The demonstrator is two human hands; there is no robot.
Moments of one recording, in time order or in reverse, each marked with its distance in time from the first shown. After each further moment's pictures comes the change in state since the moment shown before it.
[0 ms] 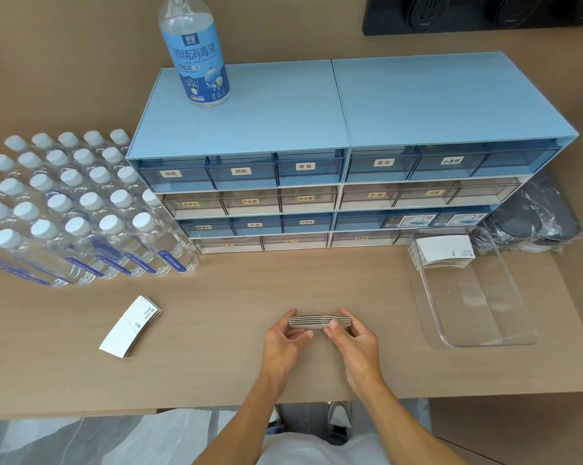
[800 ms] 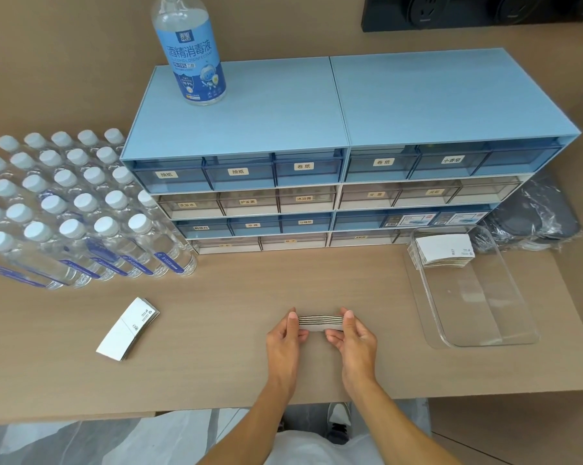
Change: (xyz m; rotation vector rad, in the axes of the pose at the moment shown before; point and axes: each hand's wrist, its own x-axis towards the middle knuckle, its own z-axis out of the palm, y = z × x) left_hand -0.010 0.008 0.018 -0.177 0.151 0.115; right_hand -0.003 0.000 0.013 0.003 0.183 0.002
